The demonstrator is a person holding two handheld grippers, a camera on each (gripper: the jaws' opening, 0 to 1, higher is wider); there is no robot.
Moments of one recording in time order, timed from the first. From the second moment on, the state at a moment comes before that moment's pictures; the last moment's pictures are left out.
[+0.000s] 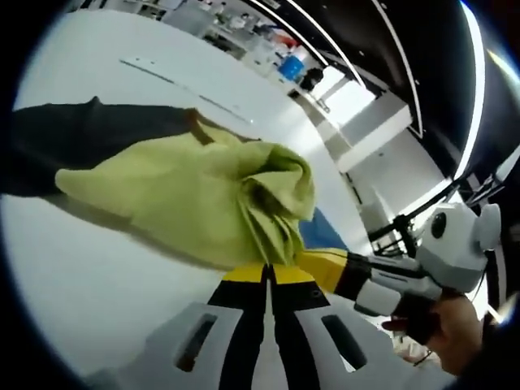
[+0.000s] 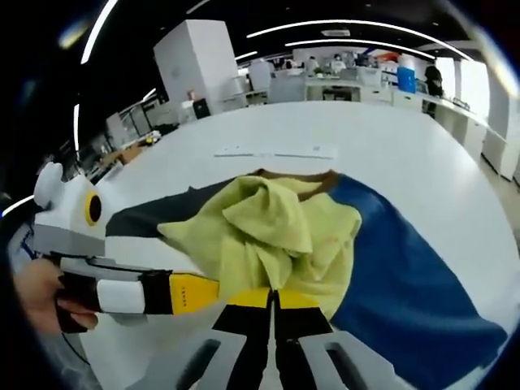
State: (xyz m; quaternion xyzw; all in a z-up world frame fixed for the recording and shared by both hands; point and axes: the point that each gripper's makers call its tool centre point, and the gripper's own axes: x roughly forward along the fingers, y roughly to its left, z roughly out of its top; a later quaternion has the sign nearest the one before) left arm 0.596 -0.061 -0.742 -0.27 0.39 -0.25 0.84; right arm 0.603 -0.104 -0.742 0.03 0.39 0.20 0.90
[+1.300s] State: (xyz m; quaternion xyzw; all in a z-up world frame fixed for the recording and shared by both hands) left arm 0.565 0.047 -0.644 -0.28 0.30 -0.24 0.88; right arm 0.544 -0.133 -0.674 -0.04 0.34 0.25 0.91
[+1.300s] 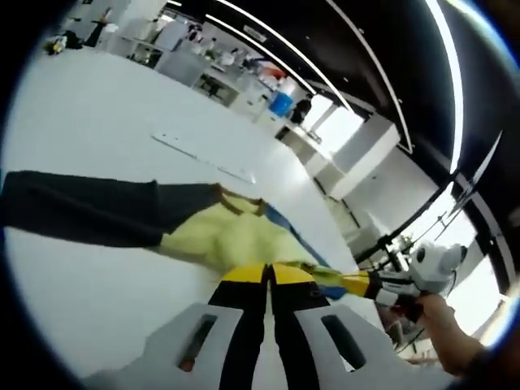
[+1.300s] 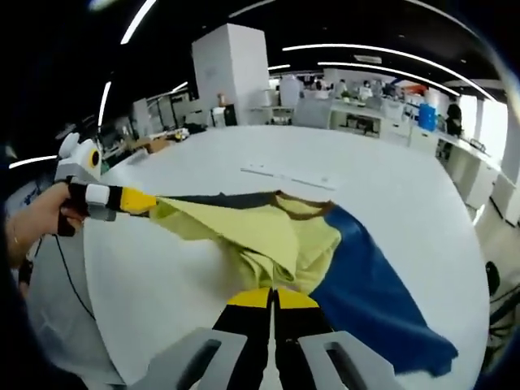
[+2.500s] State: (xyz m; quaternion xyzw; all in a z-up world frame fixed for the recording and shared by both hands) left arm 0.485 0.133 -0.643 -0.23 0.31 -0.21 0.90; right arm 0.468 -0.181 -0.676 -0.10 0.36 0.20 0.91
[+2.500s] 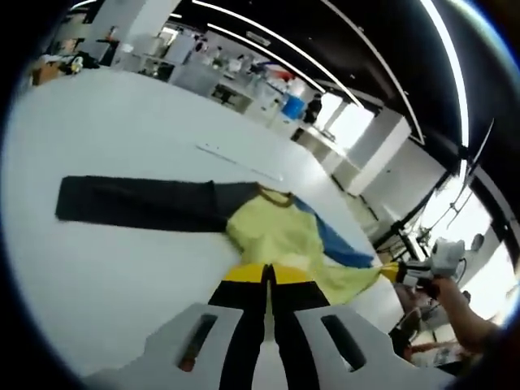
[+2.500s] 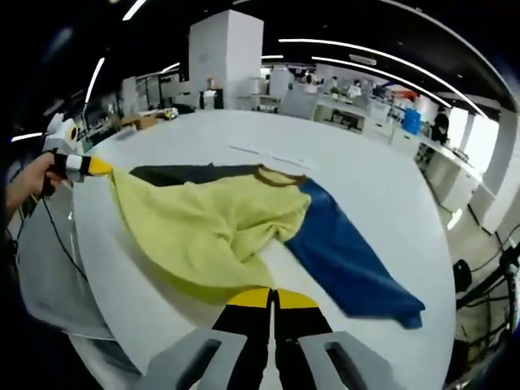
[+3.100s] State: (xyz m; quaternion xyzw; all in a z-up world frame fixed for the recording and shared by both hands) left arm 0.440 0.148 -0.673 -0.15 0.35 -0.21 0.90; right arm 0.420 -0.196 -0.680 -0.07 0.39 0.18 0.90
